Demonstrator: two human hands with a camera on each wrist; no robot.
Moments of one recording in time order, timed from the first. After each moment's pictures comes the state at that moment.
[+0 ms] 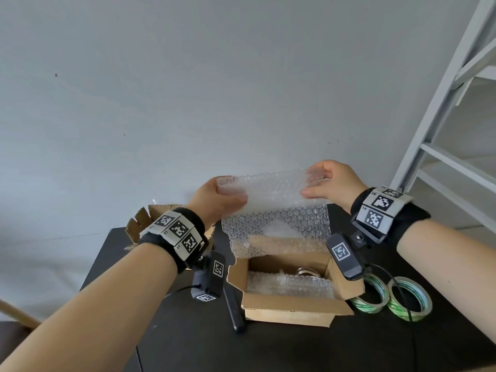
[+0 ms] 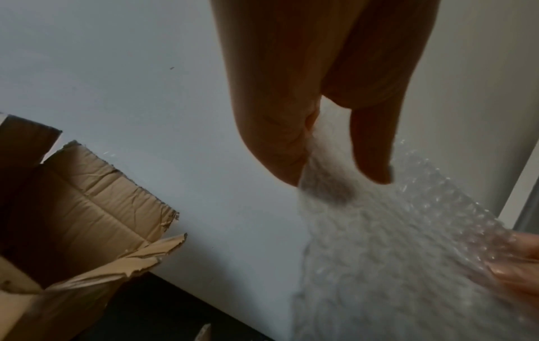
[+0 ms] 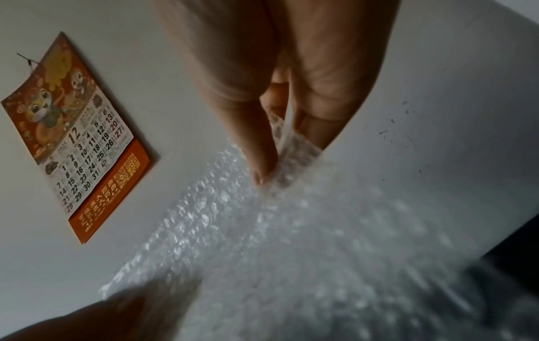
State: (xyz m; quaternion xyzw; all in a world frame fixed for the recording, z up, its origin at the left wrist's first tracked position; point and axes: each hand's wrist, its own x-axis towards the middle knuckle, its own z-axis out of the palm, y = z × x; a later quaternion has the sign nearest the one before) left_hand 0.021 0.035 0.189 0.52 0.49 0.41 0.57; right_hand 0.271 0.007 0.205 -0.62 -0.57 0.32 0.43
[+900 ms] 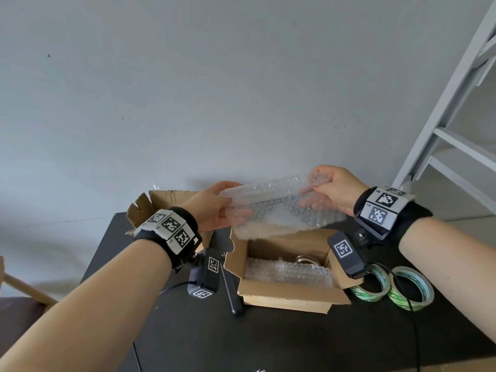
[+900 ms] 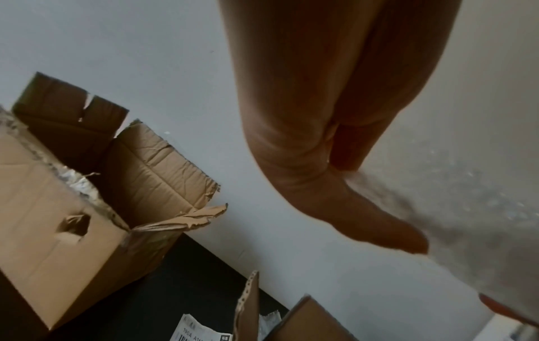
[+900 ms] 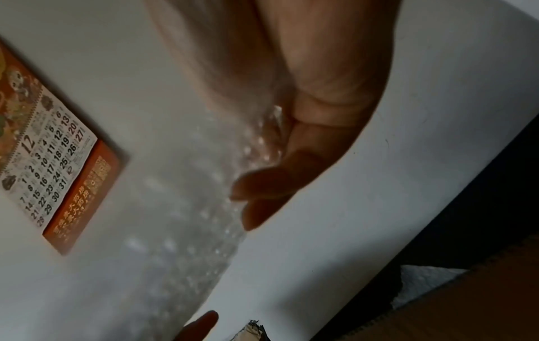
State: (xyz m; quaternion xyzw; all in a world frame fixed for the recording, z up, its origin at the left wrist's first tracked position) left_hand 0.019 0.028 0.170 0.45 0.49 0.31 0.68; right_hand 0.277 0.006 0.180 -0.59 -0.53 0.46 0.40
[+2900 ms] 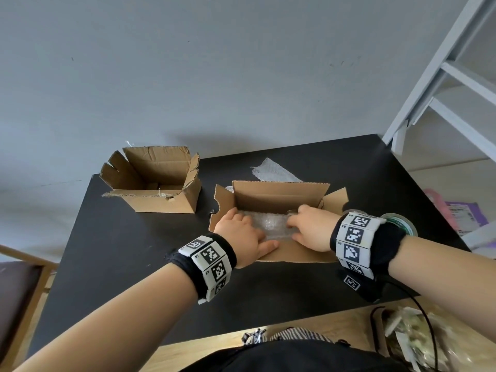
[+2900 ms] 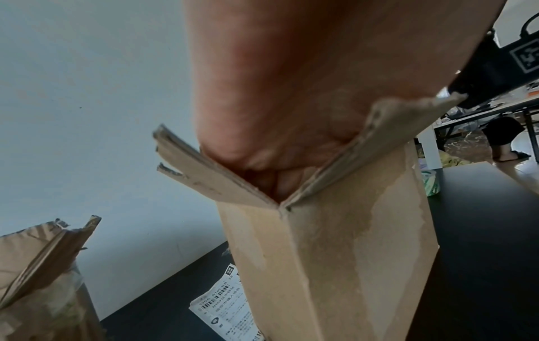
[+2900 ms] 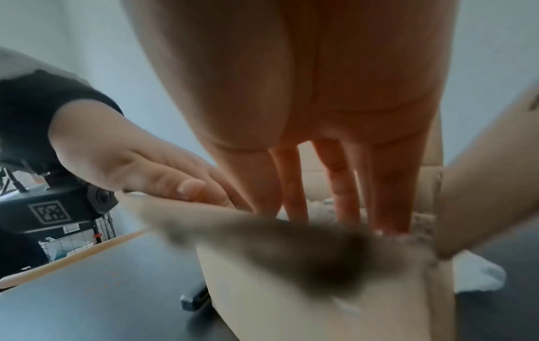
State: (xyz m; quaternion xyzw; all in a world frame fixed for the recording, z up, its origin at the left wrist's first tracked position) left_hand 0.071 -0.047 0.068 0.87 0.41 -0.25 0.06; right_hand 0.242 -0.068 0.098 -0.62 -0.73 0.22 -0.19
